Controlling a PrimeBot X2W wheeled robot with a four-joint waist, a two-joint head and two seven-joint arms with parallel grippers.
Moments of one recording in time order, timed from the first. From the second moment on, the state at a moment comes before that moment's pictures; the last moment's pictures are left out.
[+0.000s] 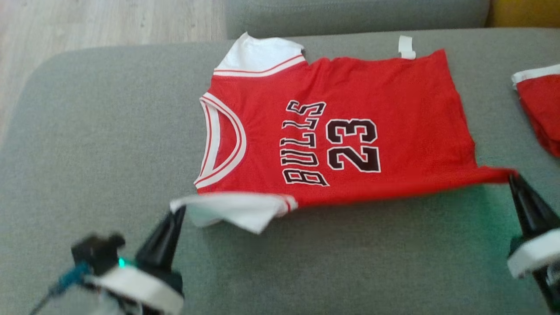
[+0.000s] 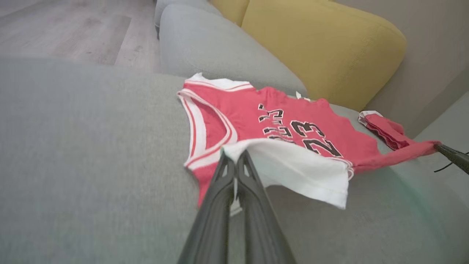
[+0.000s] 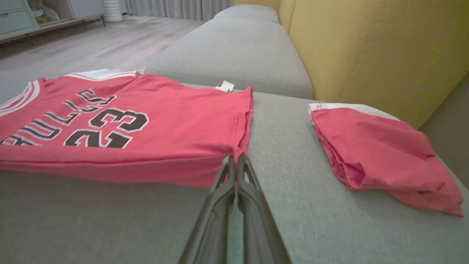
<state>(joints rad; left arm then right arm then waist) -0.12 0.59 -0.75 -0.02 -0.93 0.10 -0.20 0.00 -0.48 0.11 0.26 0.35 0.12 -0.14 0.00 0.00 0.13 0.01</state>
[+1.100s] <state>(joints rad) -0.73 0.41 -0.77 0.50 -0.77 -0.06 -0.24 -0.56 -0.45 0.31 0.68 0.44 0.12 -0.23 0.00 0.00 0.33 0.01</state>
